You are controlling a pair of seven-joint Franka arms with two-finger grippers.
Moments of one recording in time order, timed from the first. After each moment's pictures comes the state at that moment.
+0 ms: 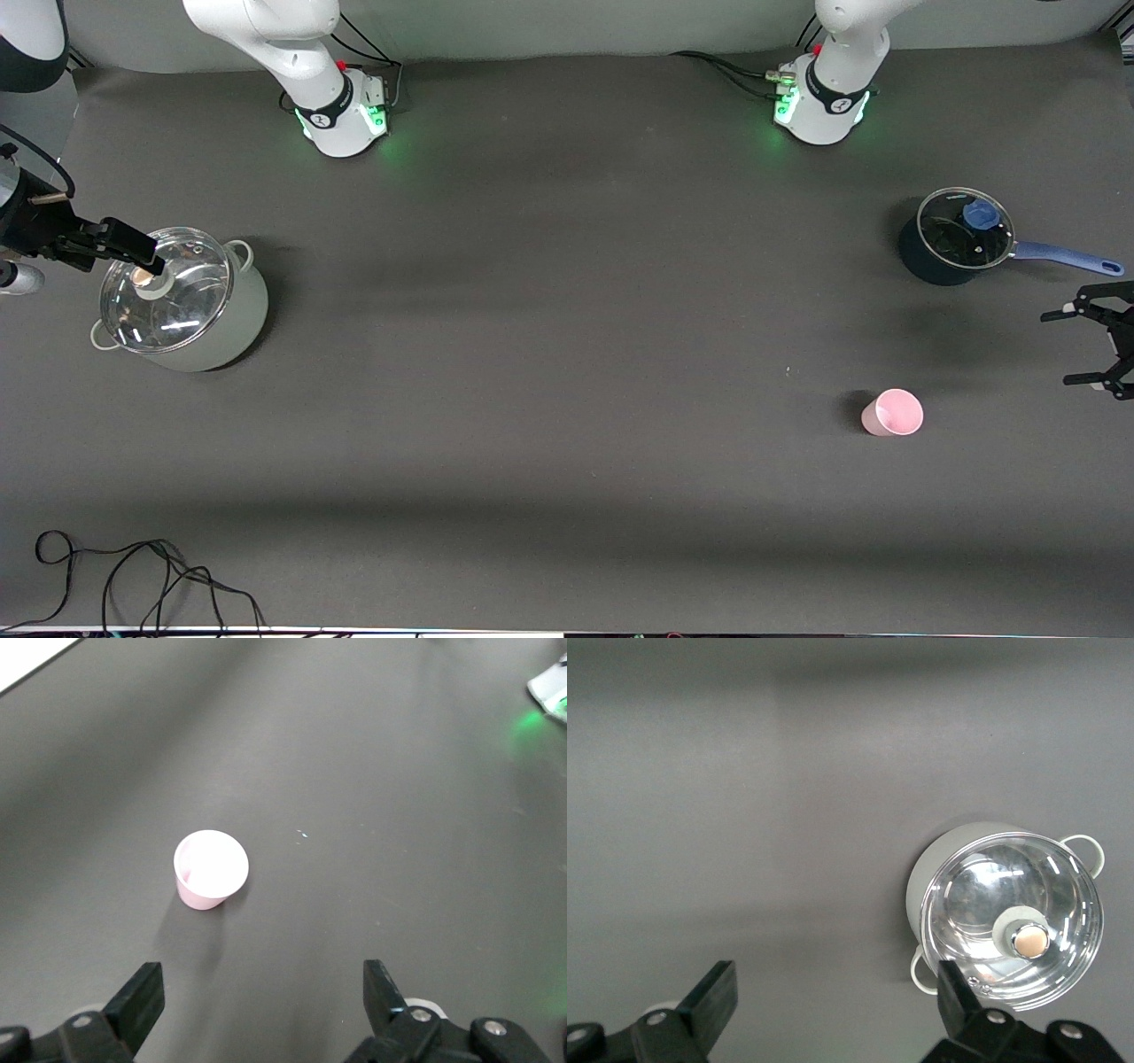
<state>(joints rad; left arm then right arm) 0.46 0.55 0.04 -1.40 -0.61 1.50 1.71 -0.07 -0.06 0.02 -1.72 0.00 1.65 0.05</state>
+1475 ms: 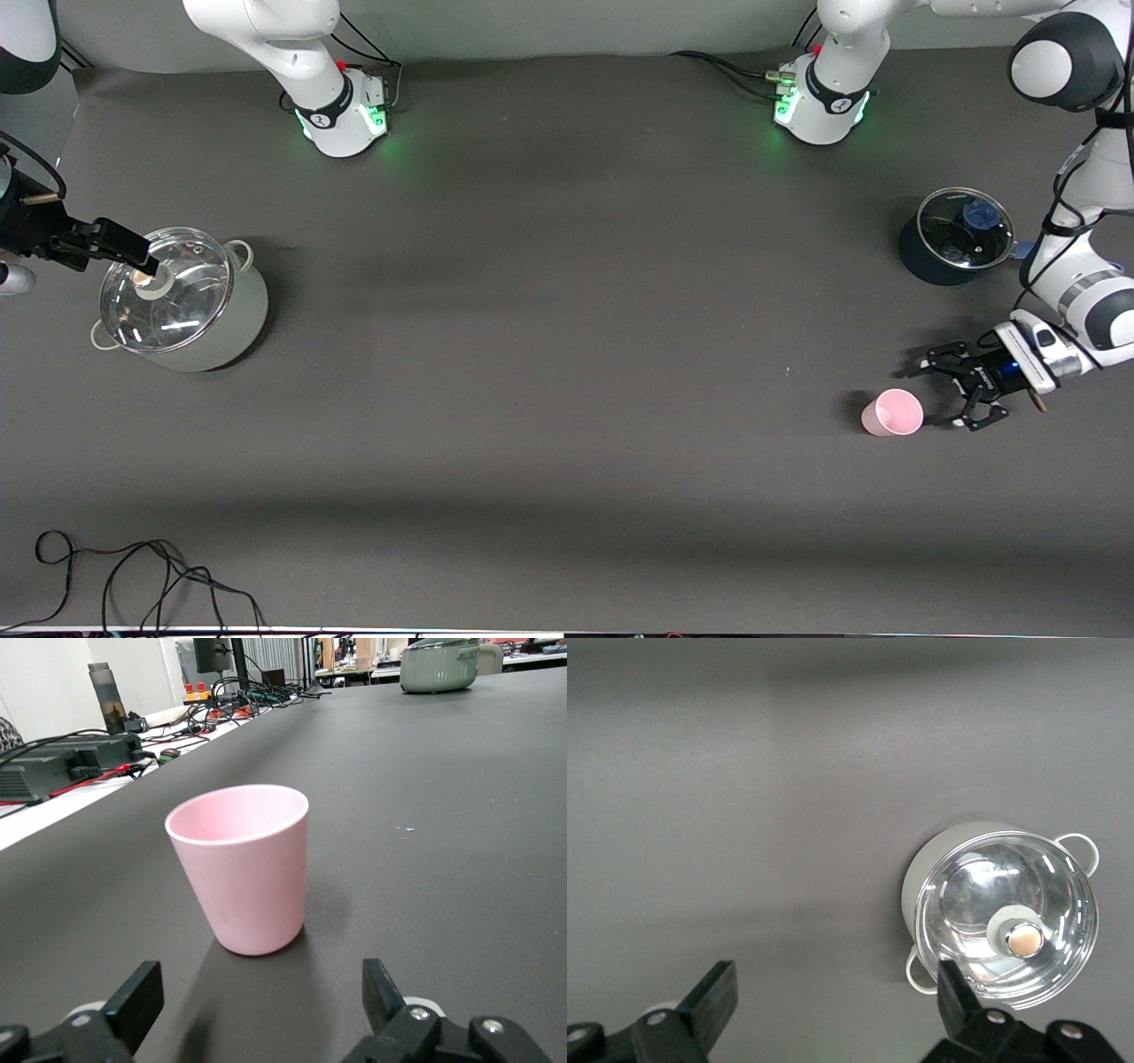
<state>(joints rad) 0.52 0.92 -0.01 -1.62 -1.21 1.76 2.65 -0.07 -0.06 0.01 -1.72 0.00 1.65 0.05</state>
